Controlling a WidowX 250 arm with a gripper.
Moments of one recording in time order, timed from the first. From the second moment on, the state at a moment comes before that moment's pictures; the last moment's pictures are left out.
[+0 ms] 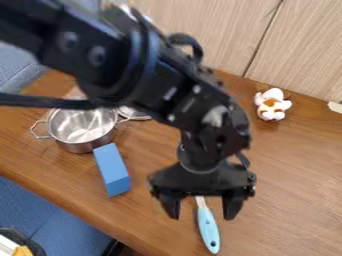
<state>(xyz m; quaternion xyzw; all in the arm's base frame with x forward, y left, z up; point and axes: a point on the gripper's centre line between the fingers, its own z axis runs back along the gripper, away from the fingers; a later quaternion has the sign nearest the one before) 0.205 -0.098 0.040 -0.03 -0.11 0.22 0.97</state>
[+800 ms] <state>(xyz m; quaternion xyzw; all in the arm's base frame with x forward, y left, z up) 0.210 -0.111 0.010 0.02 -0.09 0.31 0.95</state>
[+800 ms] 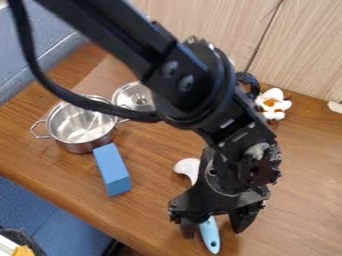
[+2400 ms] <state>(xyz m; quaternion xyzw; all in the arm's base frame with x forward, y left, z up) 0.280 -0.153 0.104 -0.09 -0.15 0.14 0.98</state>
